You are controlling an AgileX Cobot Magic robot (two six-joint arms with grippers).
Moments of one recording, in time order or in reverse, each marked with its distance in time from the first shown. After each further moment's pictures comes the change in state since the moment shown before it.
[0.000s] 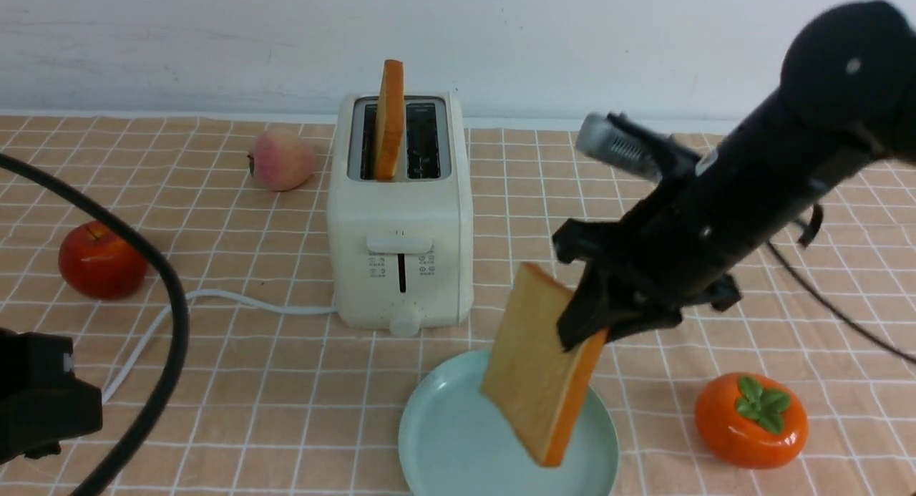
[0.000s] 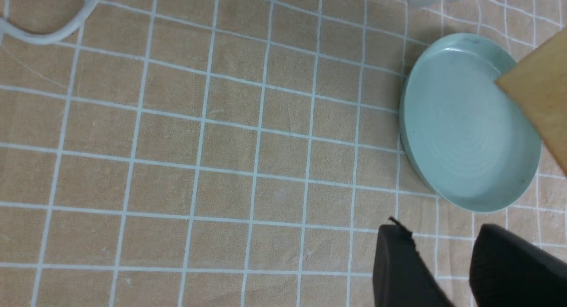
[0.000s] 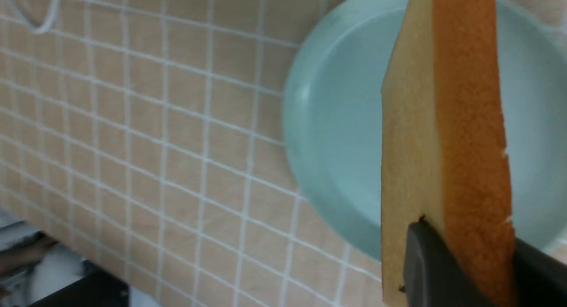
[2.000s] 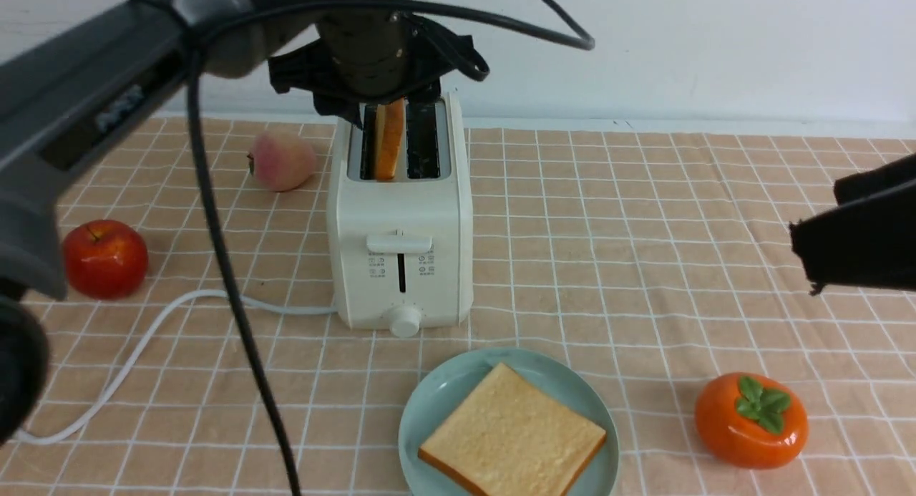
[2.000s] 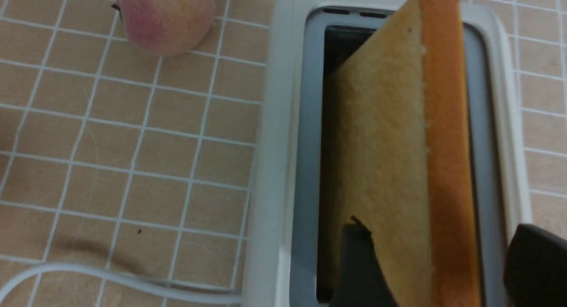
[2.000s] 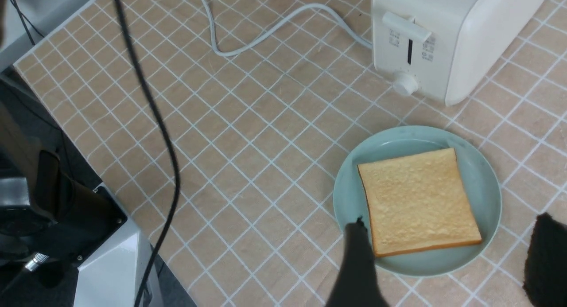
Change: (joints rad) right arm -0.067 -0.677 -0.015 -0.069 0.192 -0.331; left arm -0.348 1.265 -1.236 0.574 0.003 -0.412
